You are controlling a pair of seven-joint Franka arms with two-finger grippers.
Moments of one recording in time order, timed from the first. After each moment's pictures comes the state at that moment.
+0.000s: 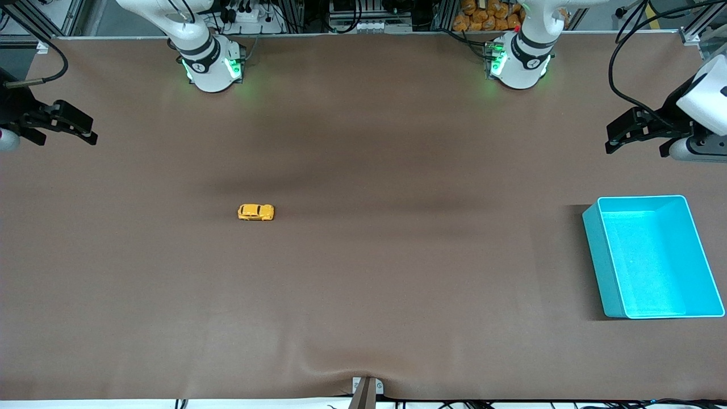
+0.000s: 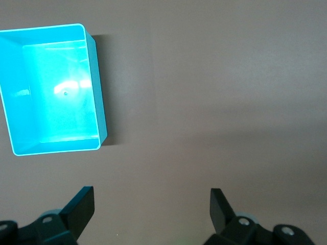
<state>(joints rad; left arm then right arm) -0.03 0.04 -0.09 -1.47 -0.01 1.52 -0.04 0.00 -0.05 0.01 -1.58 0.00 1.51 0.01</state>
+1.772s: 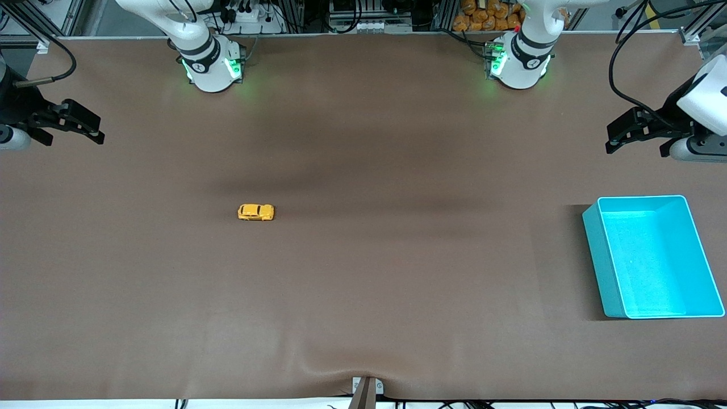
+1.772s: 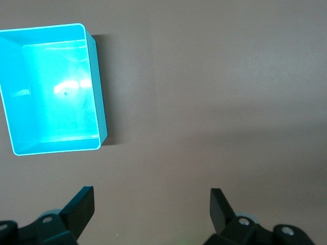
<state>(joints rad) -0.02 0.04 -0.09 -1.47 -0.01 1.52 -0.04 0.02 -0.05 0.01 -1.58 0.00 1.51 0.01</state>
